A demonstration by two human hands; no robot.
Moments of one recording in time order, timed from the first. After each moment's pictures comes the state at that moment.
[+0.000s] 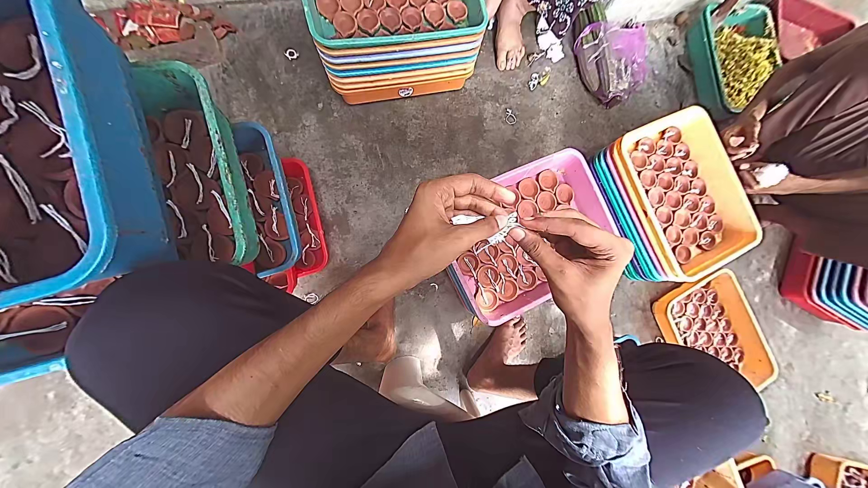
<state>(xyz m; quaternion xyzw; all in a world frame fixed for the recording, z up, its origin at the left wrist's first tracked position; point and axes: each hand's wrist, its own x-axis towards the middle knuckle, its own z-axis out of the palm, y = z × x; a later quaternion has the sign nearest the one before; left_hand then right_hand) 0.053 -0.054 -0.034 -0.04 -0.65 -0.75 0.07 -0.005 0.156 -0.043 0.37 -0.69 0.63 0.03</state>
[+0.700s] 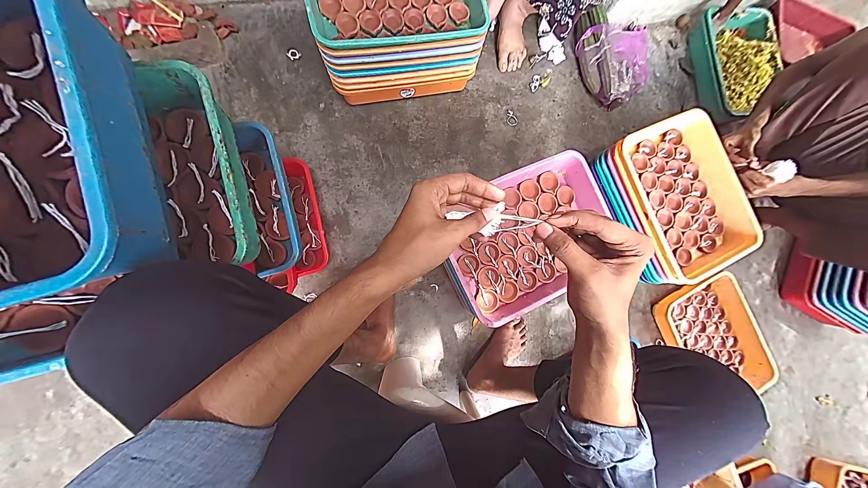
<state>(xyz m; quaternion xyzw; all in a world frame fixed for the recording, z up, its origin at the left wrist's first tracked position) 0.052 -0.060 -0.034 0.02 -0.67 -0.74 0.04 -0.011 0.167 -0.038 0.32 -0.66 0.69 0.00</state>
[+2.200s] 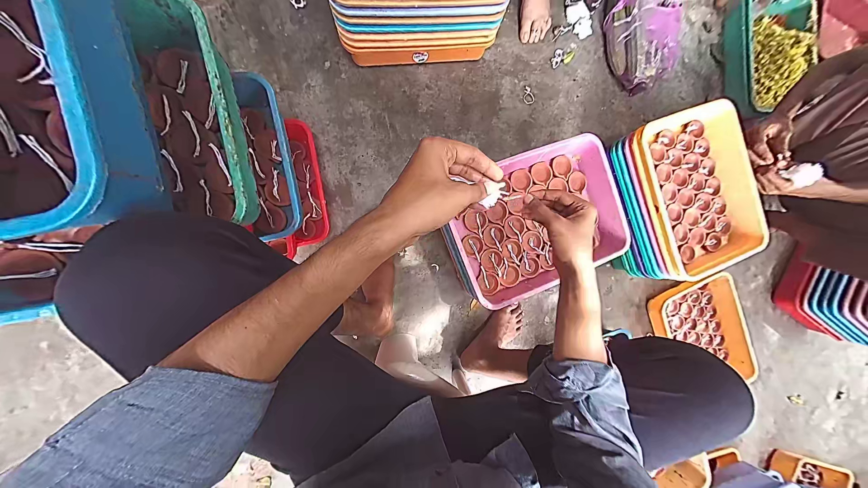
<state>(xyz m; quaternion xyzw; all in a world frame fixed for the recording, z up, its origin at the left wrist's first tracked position) 0.049 -0.074 -0.033 0.08 -0.71 -0.70 -0.02 -0.061 0.172 -0.128 0.14 -0.77 0.61 -0.11</state>
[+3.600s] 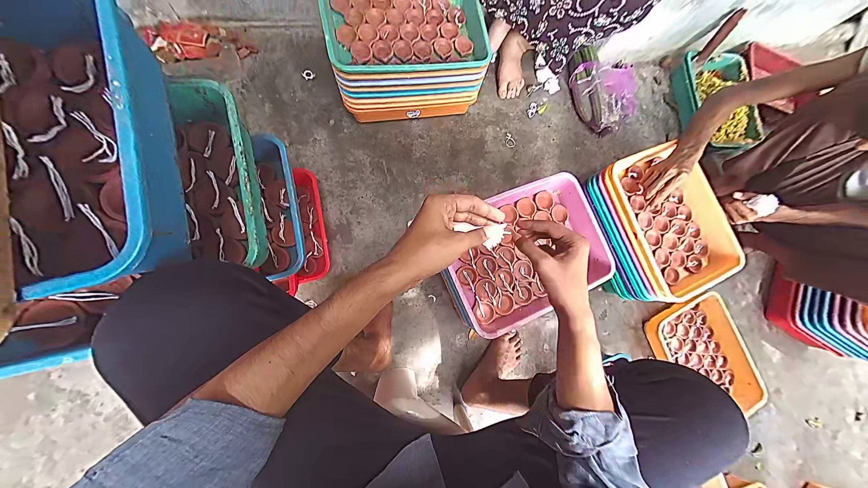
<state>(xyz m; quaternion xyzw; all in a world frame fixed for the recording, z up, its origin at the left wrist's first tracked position) 0.047 -0.063 -0.039 0.01 -0.67 -0.74 0.01 -0.035 0.165 -0.078 0.20 -0.84 0.50 -0.05</state>
